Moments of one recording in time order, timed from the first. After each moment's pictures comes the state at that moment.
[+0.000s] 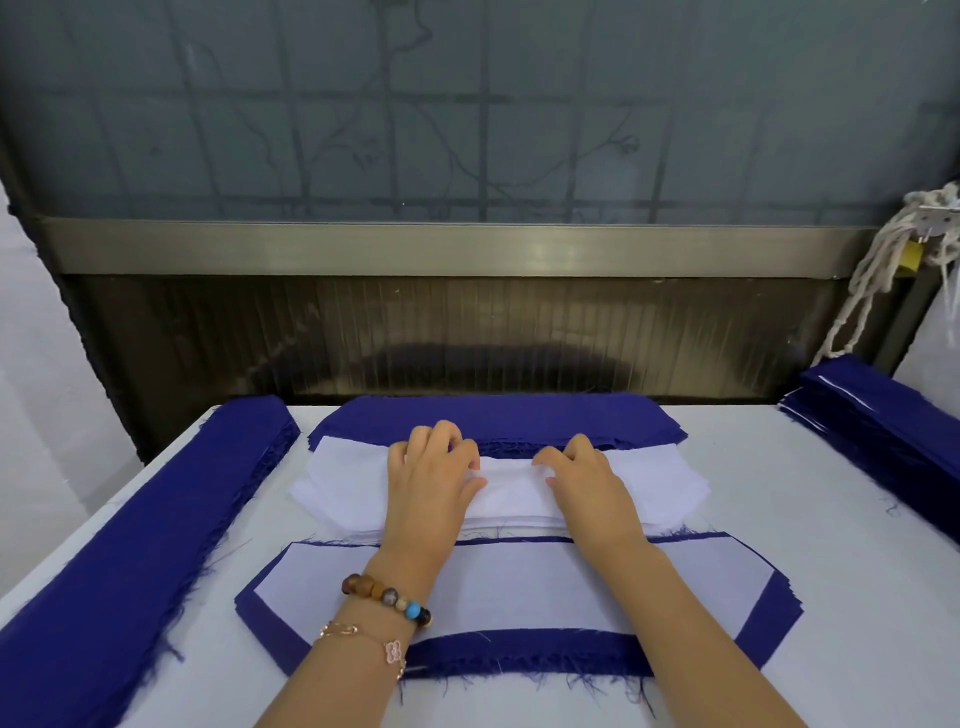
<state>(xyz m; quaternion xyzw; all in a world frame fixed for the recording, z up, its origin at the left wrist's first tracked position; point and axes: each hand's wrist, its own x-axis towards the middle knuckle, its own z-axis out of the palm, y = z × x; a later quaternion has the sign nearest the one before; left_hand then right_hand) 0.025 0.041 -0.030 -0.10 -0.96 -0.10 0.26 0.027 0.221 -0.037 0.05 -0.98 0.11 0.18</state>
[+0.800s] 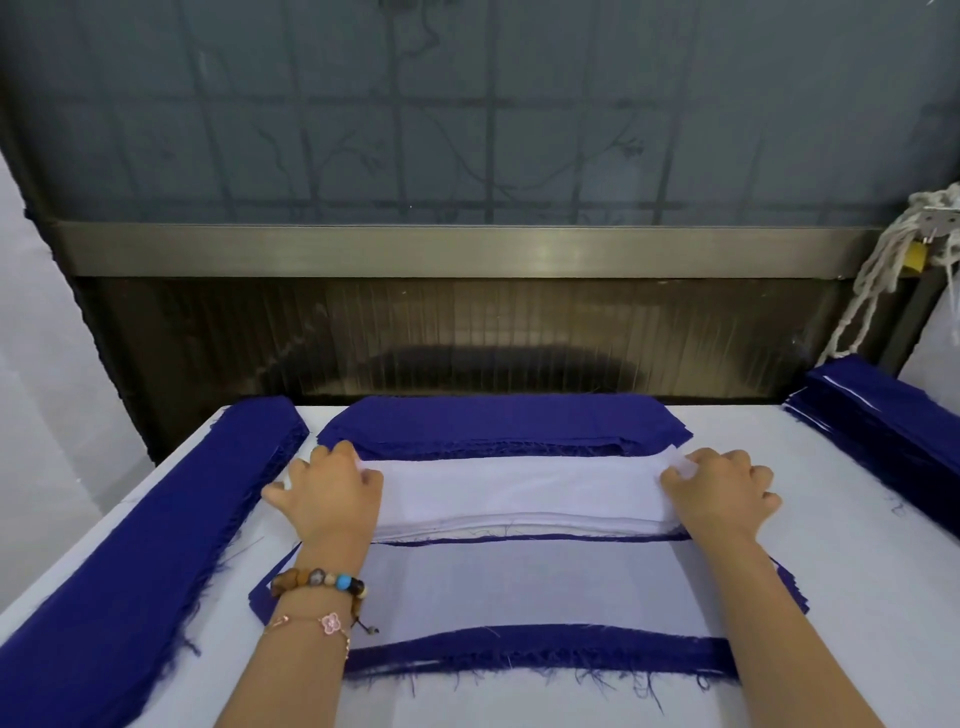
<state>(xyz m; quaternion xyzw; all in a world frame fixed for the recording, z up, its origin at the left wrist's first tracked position) 0.025 -0.037 -0.022 0.20 -0.95 -0.11 0.19 0.030 0.313 -0.030 -0.33 -0.92 0.14 0.17</state>
